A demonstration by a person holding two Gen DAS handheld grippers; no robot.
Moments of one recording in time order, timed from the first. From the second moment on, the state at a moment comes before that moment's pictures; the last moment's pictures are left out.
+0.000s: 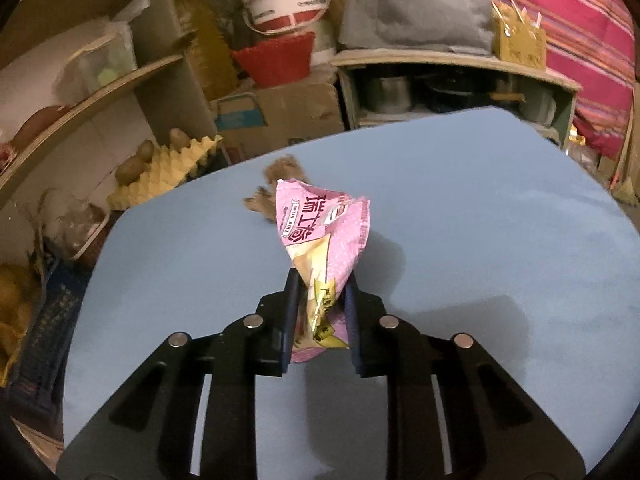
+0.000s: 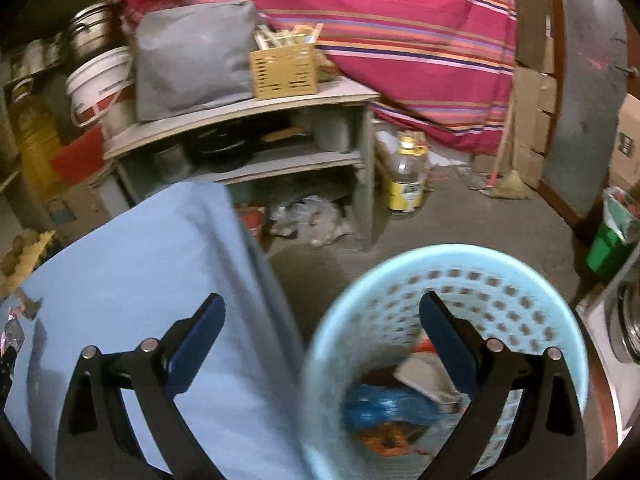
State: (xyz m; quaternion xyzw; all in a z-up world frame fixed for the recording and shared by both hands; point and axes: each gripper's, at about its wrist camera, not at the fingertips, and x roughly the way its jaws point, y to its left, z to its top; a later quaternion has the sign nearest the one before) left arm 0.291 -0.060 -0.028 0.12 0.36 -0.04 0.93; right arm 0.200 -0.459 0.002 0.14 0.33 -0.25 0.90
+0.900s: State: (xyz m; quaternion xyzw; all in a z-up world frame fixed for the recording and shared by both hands) left arm 0.345 0.129 0.001 0.02 0.33 0.03 0.94; right arm 0.341 -0.126 -0.006 0.02 0.36 -0.01 0.93
